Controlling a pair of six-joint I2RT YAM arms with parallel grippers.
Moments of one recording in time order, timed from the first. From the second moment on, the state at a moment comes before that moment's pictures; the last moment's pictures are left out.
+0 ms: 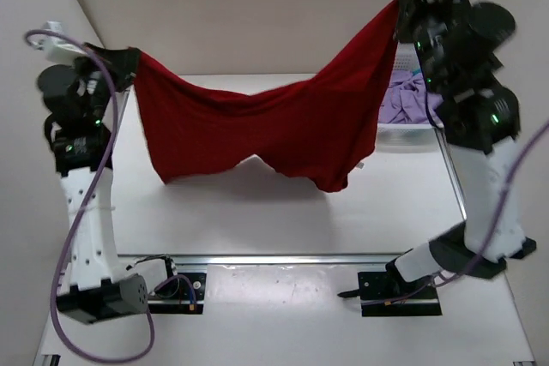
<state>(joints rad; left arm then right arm) 0.22 1.11 1.54 -0.23 0.32 -0.71 0.61 1.45 2.35 -0.65 0.52 -0.05</state>
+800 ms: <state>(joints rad) 0.20 1.63 1.99 -0.23 0.27 -0.74 0.12 1.72 2.46 -0.36 -0.15 0.22</state>
